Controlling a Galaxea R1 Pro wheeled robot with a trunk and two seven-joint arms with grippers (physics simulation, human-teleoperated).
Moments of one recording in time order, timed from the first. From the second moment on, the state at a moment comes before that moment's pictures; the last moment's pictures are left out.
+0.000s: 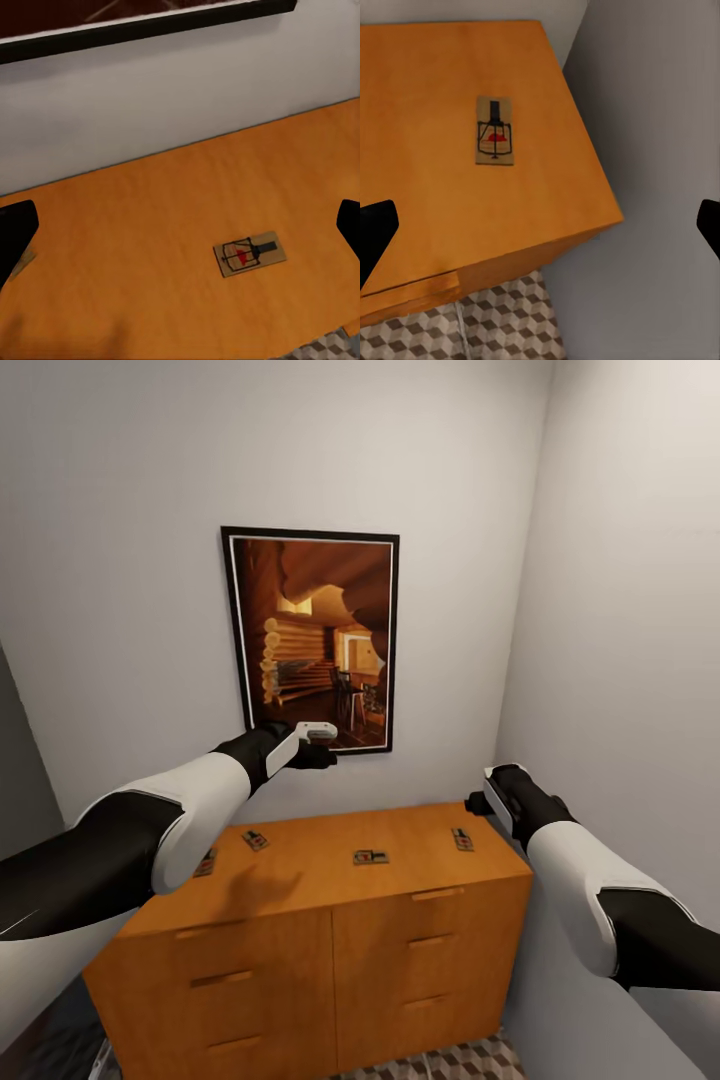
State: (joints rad) left arm -1.47 -0.17 -0.19 -0.04 0.21 0.54 -0.01; right arm -1.16 -0.02 -0.03 -0.39 0.15 0.74 -0.13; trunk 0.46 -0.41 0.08
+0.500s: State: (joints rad) left arm -1.47 -0.17 -0.19 -0.04 0.21 0.54 -0.01; right arm -1.16 -0.02 -0.03 -0.39 0.15 0.75 -0.13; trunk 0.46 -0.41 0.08
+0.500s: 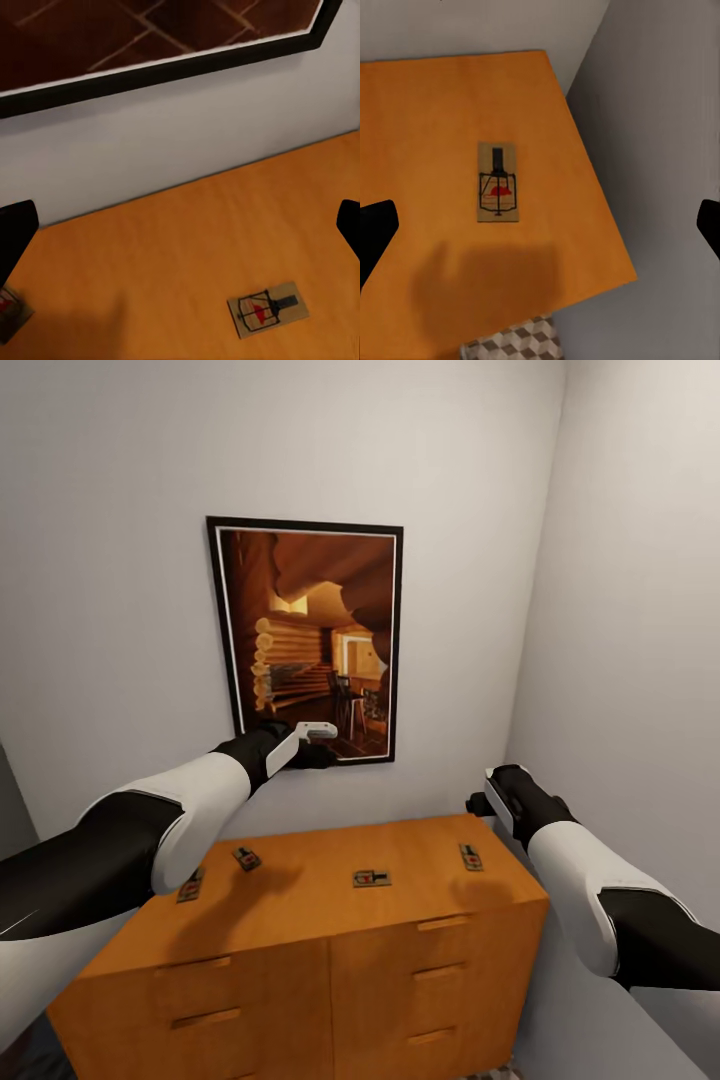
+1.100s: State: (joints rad) left arm -1.47 -0.17 -0.19 -0.04 0.21 0.54 -0.01; right arm -1.16 -0.03 -0.03 -0.39 0.15 0.75 -0.13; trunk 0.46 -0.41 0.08
